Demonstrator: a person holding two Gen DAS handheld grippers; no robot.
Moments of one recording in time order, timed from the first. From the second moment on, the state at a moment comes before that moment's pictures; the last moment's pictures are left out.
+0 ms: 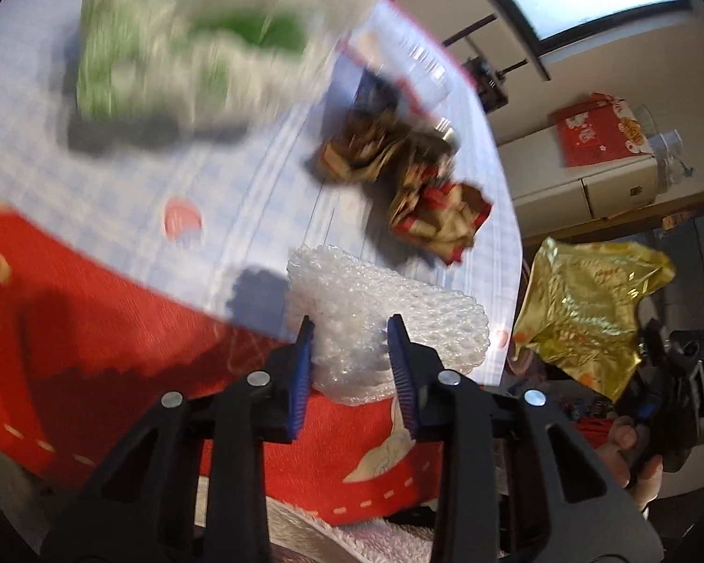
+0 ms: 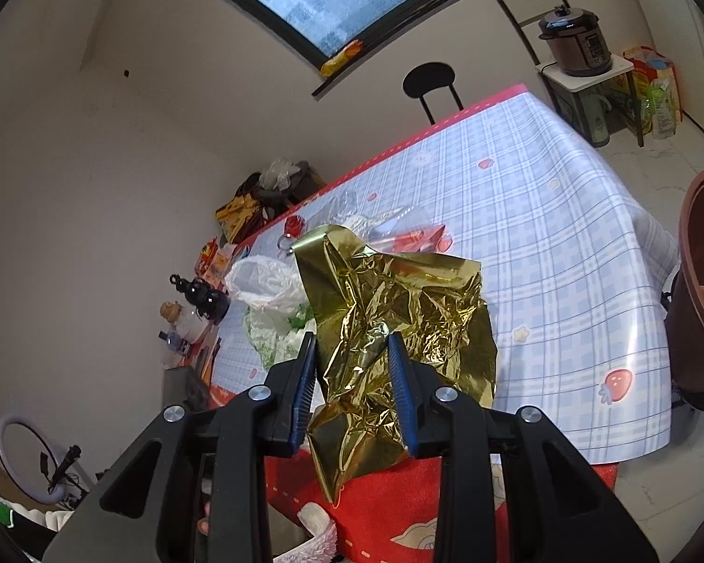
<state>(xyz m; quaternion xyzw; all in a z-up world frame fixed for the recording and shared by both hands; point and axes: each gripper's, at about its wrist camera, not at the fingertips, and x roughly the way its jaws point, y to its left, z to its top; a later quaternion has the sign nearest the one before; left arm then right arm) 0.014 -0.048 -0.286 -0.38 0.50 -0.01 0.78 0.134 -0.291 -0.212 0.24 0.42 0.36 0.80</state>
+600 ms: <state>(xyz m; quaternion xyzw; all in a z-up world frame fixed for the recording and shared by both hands) 0.058 -0.094 -0.147 -0.21 0.41 -0.05 0.89 0.206 -0.476 -0.253 0.28 0.37 0.12 0.88</state>
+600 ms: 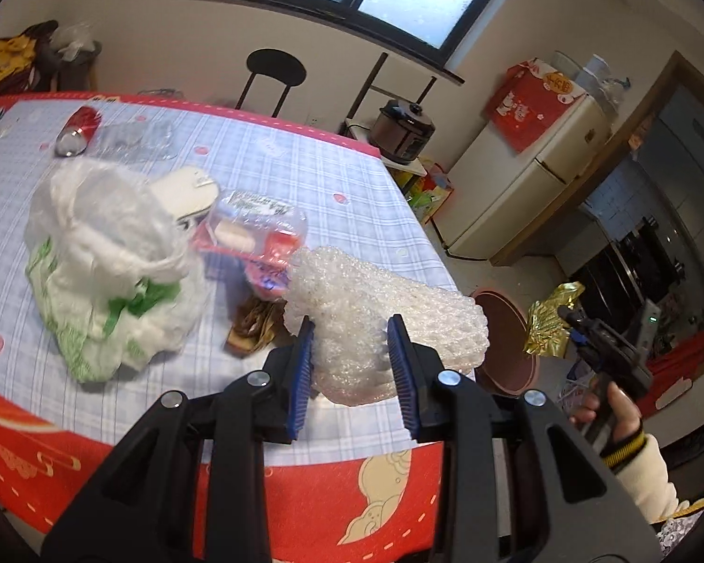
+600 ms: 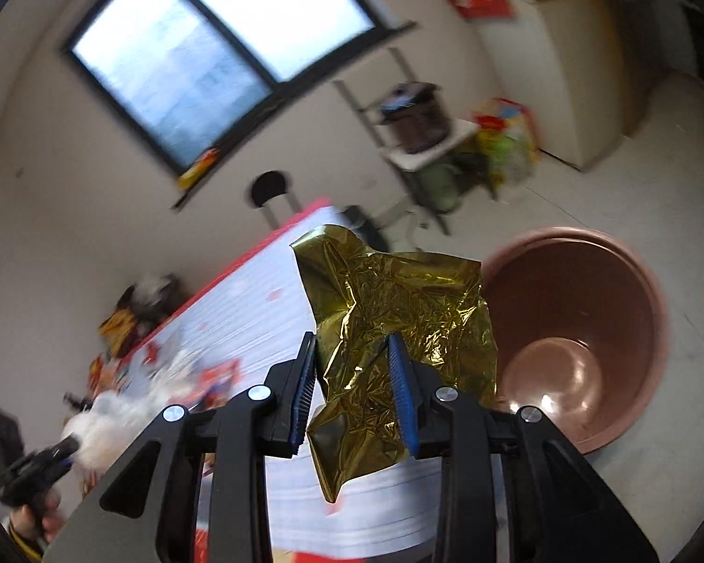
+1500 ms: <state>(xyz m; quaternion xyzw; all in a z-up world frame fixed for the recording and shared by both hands) 0.143 -0.195 -0.145 -0.14 0.44 -0.14 0.88 0.156 -0.547 -0.241 0.22 0.35 -0.05 0.91</state>
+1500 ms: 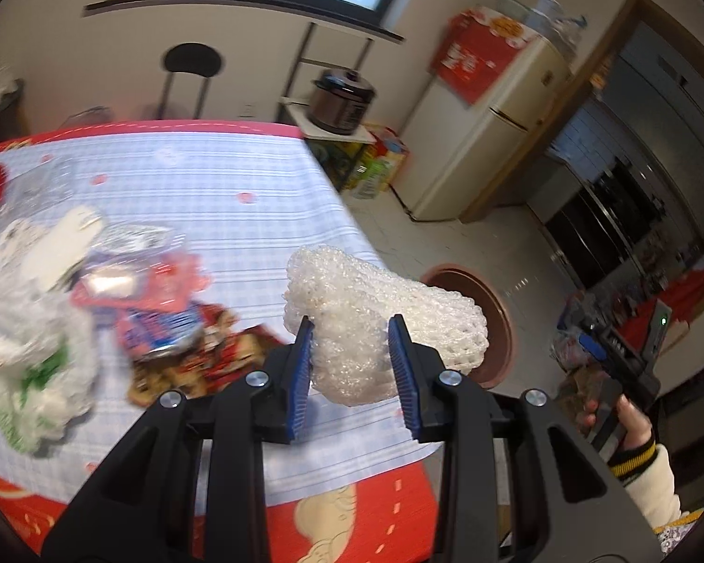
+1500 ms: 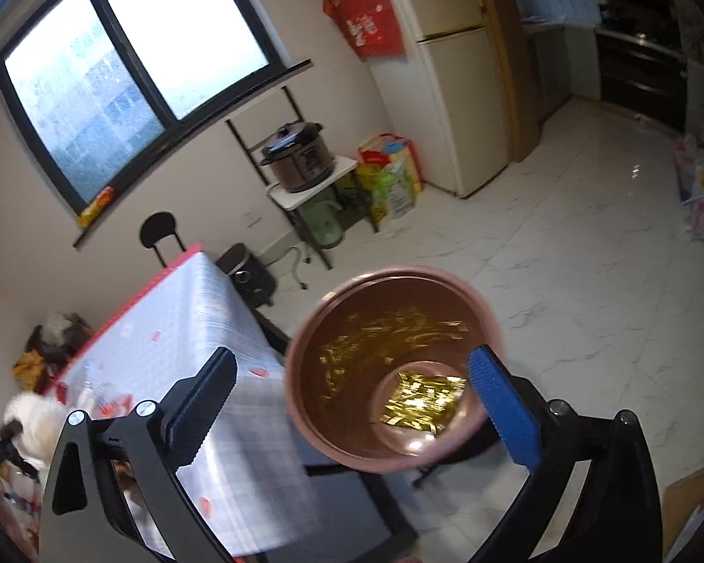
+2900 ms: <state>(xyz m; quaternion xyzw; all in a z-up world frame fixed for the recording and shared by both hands) 0.084 -0.088 -0.098 -0.09 0.33 0.03 0.94 0.163 -0.391 -0.198 0.09 0.32 0.10 0.94</state>
